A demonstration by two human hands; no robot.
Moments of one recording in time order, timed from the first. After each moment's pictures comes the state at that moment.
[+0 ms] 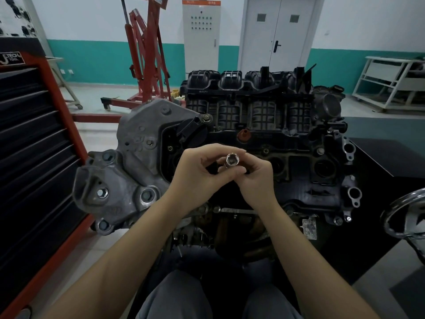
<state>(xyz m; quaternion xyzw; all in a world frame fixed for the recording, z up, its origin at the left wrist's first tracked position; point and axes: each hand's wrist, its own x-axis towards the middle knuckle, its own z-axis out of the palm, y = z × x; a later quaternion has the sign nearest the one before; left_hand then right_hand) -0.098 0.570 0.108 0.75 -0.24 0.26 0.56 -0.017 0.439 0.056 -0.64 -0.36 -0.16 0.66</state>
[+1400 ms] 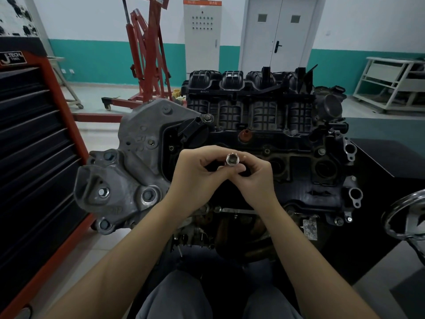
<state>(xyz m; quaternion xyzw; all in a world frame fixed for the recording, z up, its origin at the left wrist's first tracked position) -0.100 0.567 0.108 0.75 -0.22 0.29 0.56 -0.017 0.439 0.056 -0.64 -0.37 -0.17 0.65</state>
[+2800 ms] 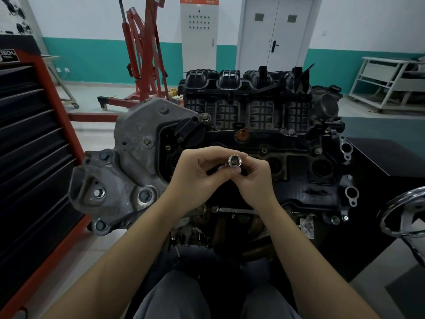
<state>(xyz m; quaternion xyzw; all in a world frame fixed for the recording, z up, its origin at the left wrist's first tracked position) -0.101 0.569 0.108 0.73 -0.25 0.23 0.59 -0.014 0.437 0.055 -0.65 -0.38 -0.17 0.64</state>
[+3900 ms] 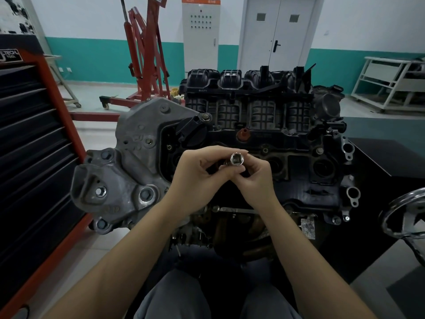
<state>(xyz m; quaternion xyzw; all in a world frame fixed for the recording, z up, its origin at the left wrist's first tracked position) -0.100 0.566 0.106 0.73 -0.25 0.26 0.57 -0.015 0.436 0.055 -0.63 -0.39 -0.16 0.65</state>
